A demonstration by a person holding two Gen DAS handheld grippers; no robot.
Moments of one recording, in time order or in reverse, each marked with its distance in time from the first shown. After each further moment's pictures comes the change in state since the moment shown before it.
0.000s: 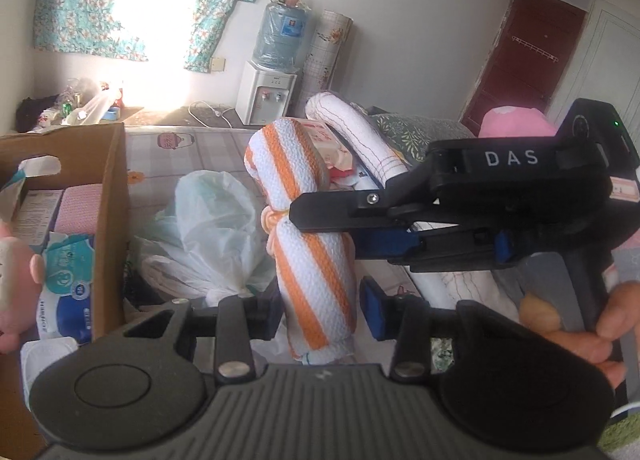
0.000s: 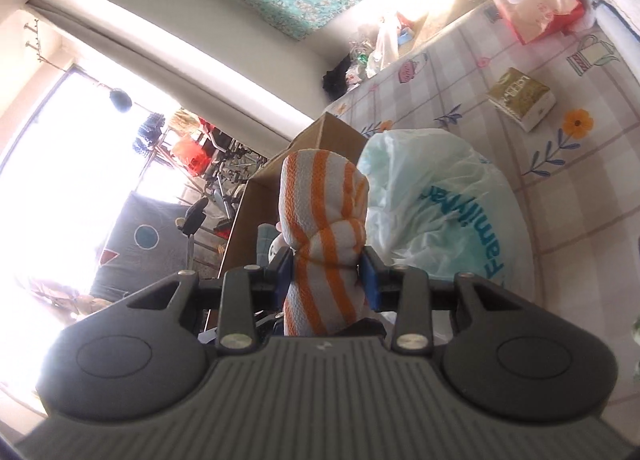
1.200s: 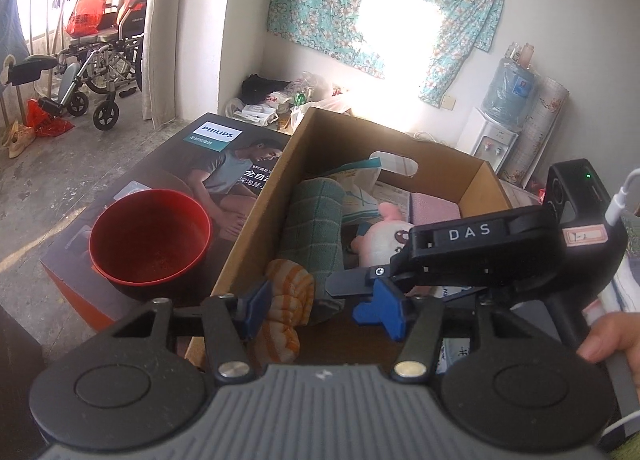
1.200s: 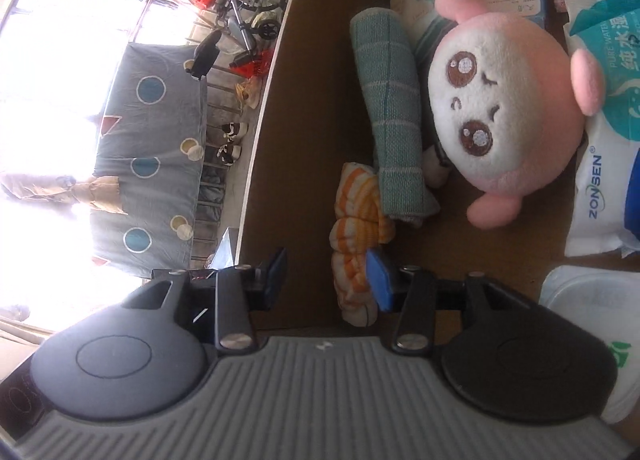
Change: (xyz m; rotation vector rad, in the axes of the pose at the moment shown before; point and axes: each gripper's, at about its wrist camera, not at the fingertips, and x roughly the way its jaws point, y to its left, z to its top) left arm -0.144 0.221 -0.033 -0.305 -0.073 0.494; right arm 0.312 0.149 -0.092 0.025 0.524 0.053
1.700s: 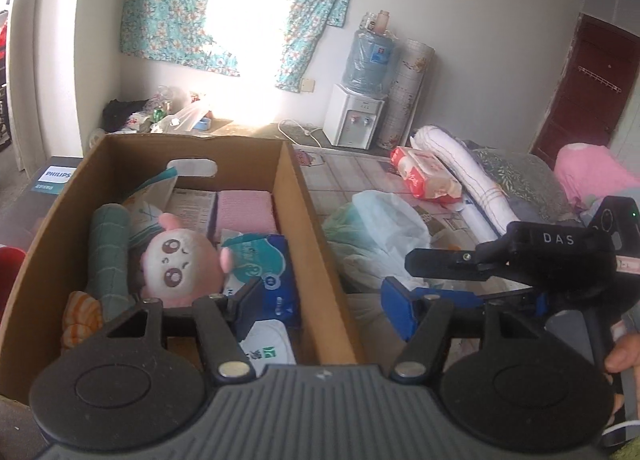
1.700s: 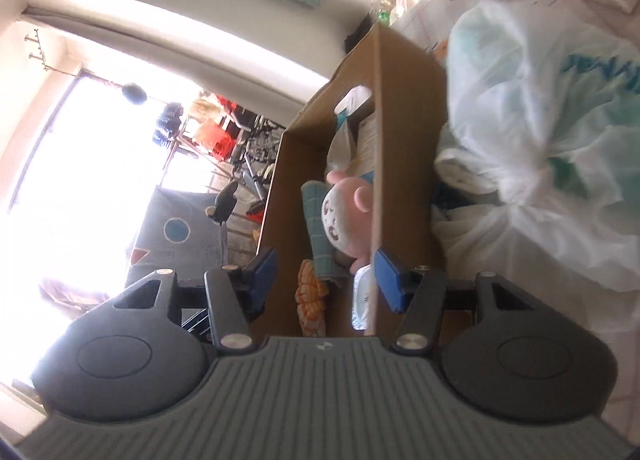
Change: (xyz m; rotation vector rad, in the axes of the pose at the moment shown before) left arm 0.000 -0.153 -0.017 0.256 0.019 -0.326; right arm -0.234 -0.097 -0.087 0.082 -0.510 0.040
